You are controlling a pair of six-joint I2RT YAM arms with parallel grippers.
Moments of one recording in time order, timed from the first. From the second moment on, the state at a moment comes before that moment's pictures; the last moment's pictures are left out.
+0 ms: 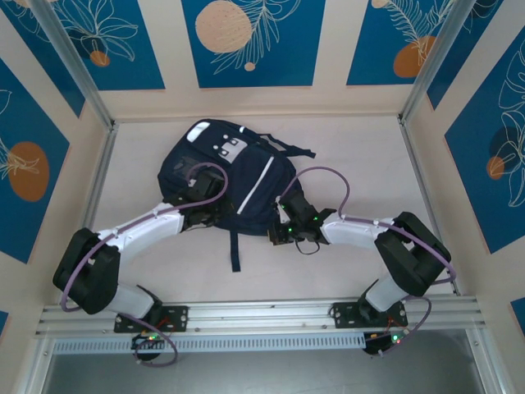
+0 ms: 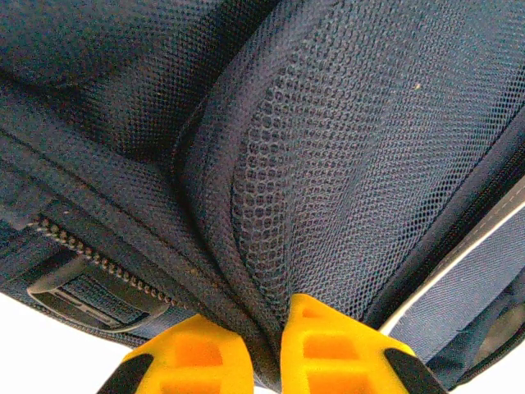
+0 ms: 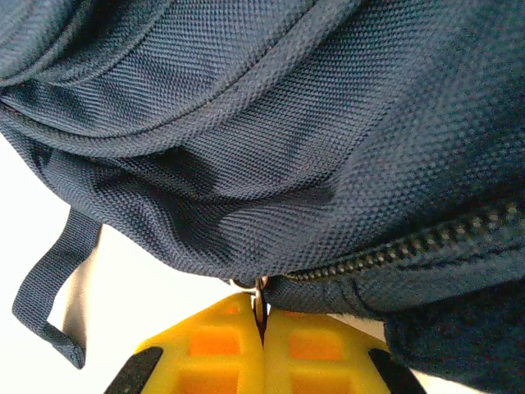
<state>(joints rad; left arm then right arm) -0.59 1.43 0.88 -0.38 -0.01 -0.98 0.72 1.54 0.72 -0.19 -0.23 0.54</state>
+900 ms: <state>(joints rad) -0.40 1.33 1.14 -0.86 -0.07 -0.58 0.98 1.78 0.98 -0.09 -0.45 0.54</state>
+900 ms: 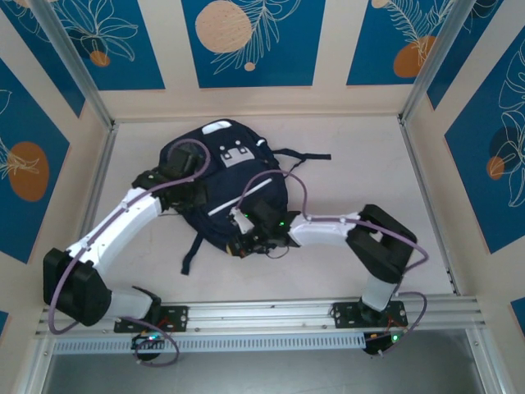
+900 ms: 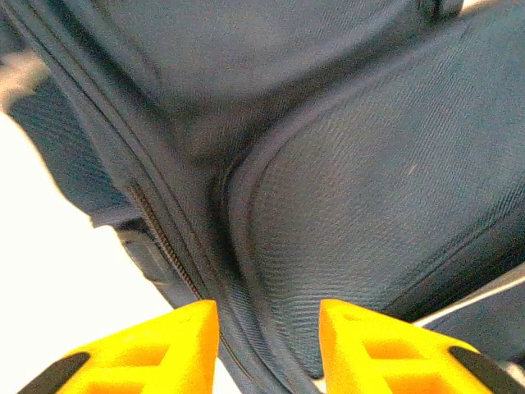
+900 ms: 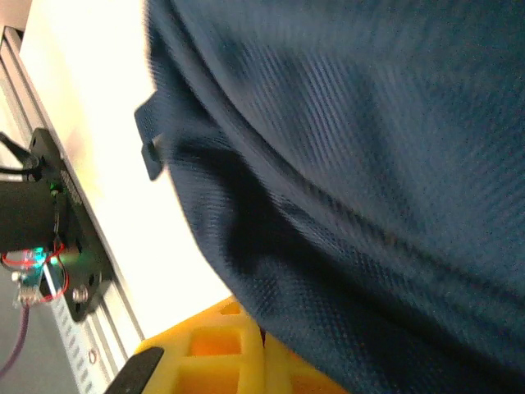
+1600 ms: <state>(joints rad) -0.39 0.96 0.54 -0.57 0.14 -1.13 0.95 1.95 1.05 0.07 -0.58 0.79</state>
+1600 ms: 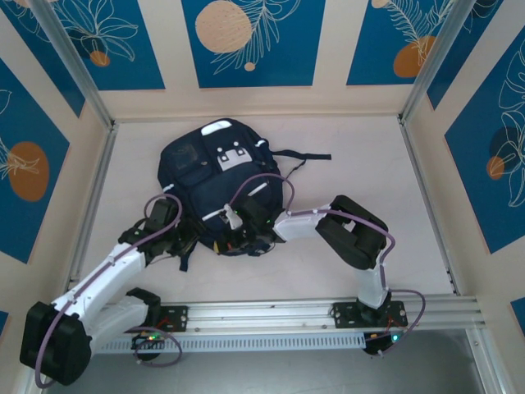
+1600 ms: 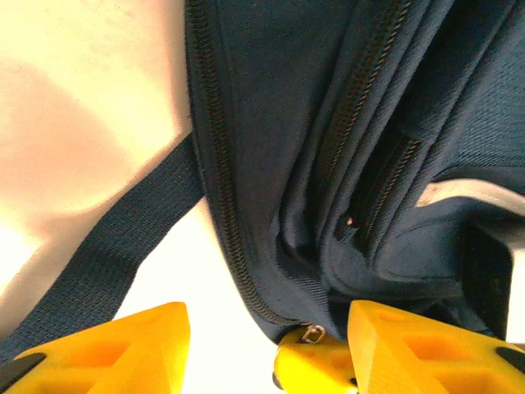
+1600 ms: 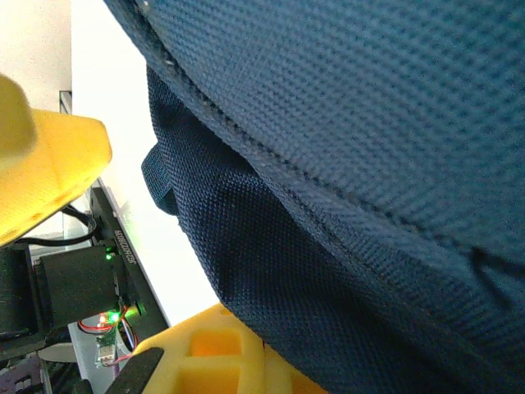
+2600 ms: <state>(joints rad) -0.40 1.21 0.54 -0.40 0.12 -1.20 1.02 1.94 1.15 -0.18 -0.41 0.65</state>
